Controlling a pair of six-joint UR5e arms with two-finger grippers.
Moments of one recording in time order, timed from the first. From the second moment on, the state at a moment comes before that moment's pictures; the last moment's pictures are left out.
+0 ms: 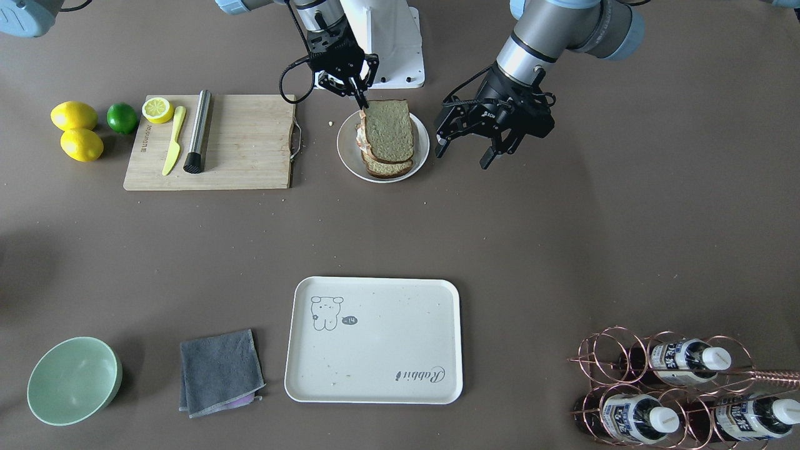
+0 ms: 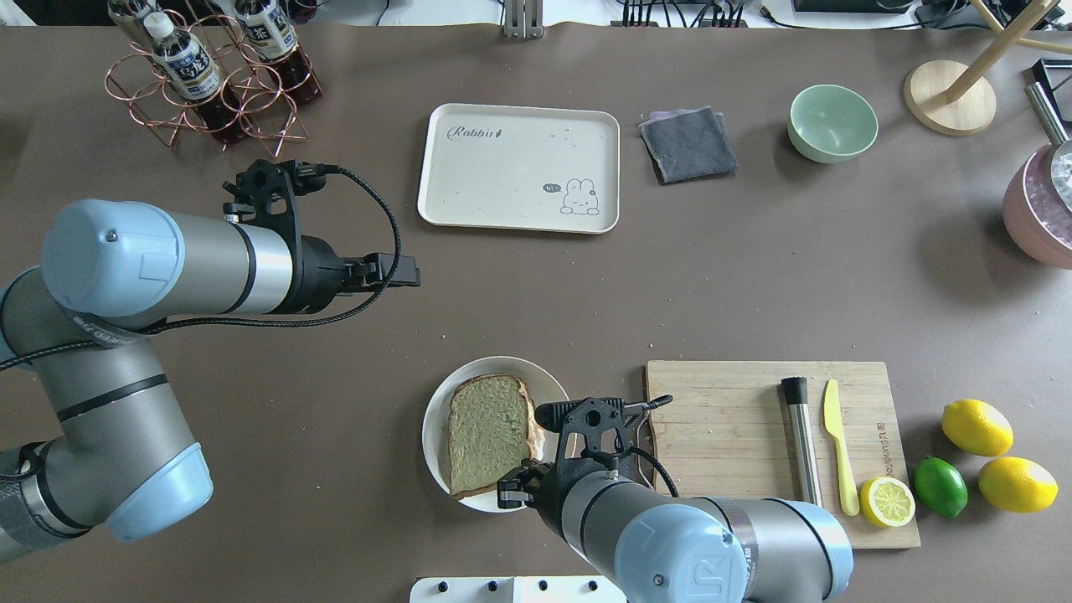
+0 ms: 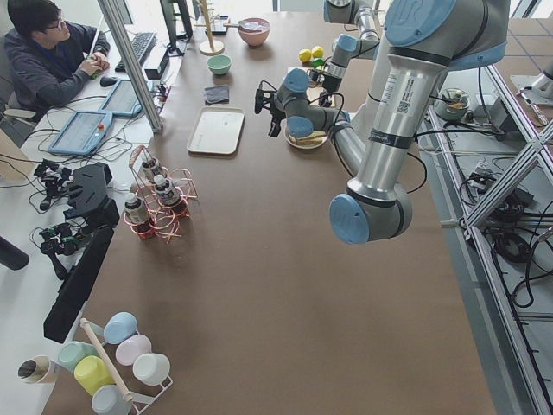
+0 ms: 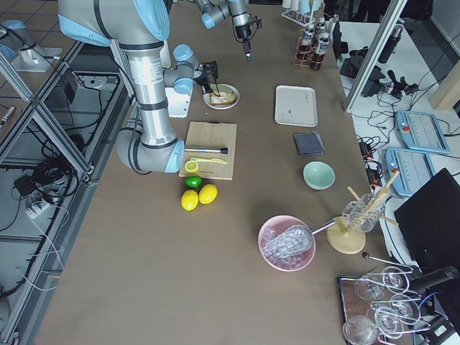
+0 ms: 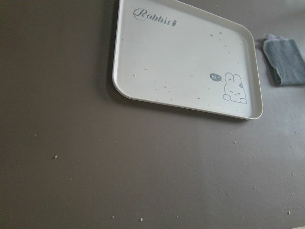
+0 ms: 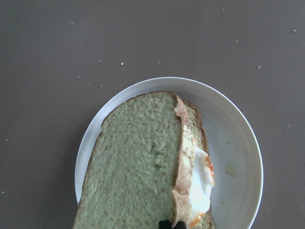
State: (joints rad) left arm -0.58 -1.92 -1.95 -2.06 -1.79 -1.33; right arm 0.08 -1.13 1.95 -1.25 1.34 1.38
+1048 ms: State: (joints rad) left arm -0.56 -1.89 -1.95 -2.06 -1.78 -1.36; right arm 0.39 -1.21 1.98 -1.25 1.55 1.41
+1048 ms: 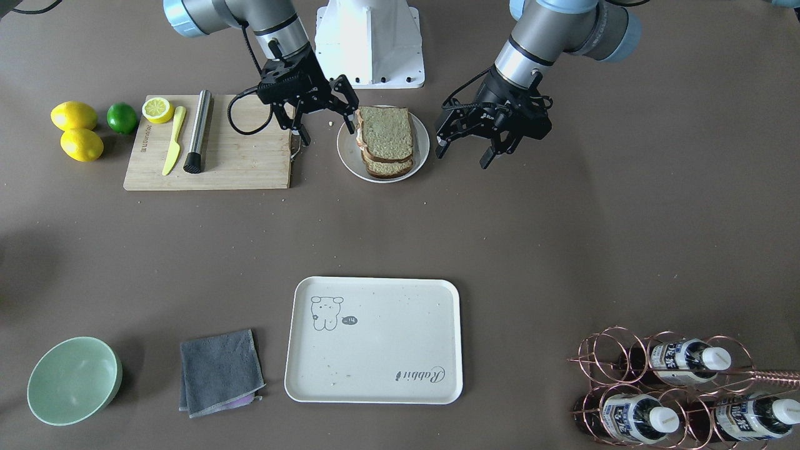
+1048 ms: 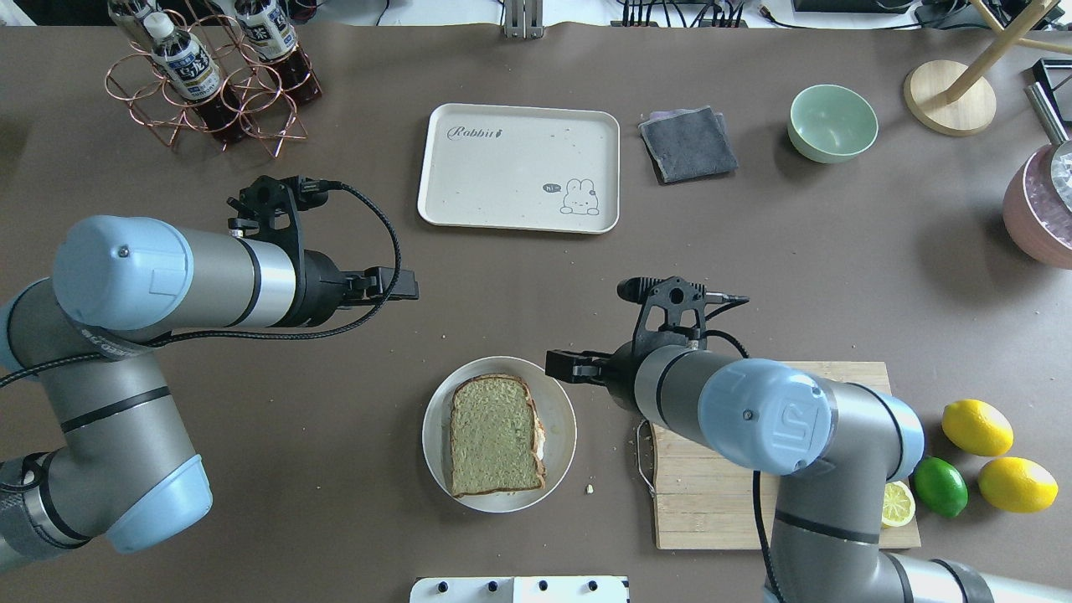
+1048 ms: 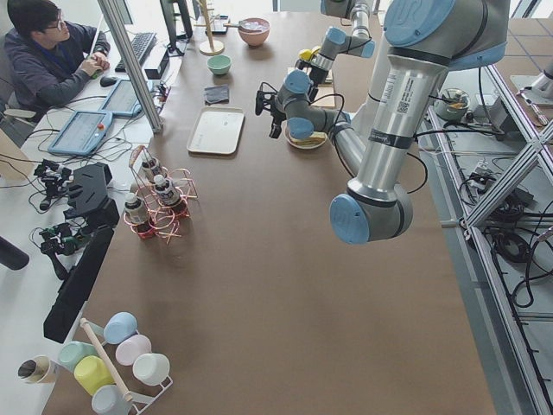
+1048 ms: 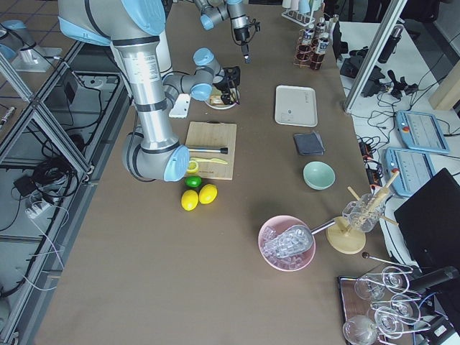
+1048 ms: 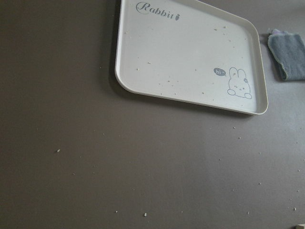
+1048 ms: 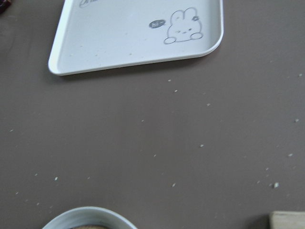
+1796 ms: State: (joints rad) left arm -0.36 -1.85 -1.94 -2.05 -1.64 -1.46; right arm 0.83 -1.29 1.97 -1.46 1.92 0.96
